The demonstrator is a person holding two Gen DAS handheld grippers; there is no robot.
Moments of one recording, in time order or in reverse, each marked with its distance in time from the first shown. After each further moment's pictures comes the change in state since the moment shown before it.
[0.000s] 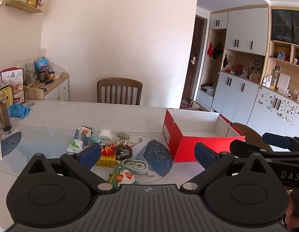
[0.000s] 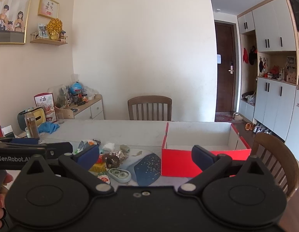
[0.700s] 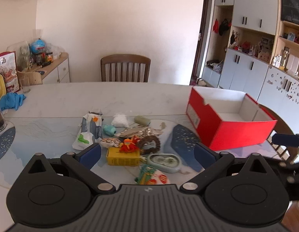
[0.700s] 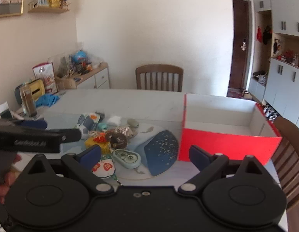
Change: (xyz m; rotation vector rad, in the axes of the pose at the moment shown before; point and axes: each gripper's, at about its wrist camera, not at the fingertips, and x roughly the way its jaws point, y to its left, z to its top) left arm 0.112 0.077 0.002 0.002 0.156 0.064; right arm 0.099 0.026 -0.007 -0.043 0.216 0.044
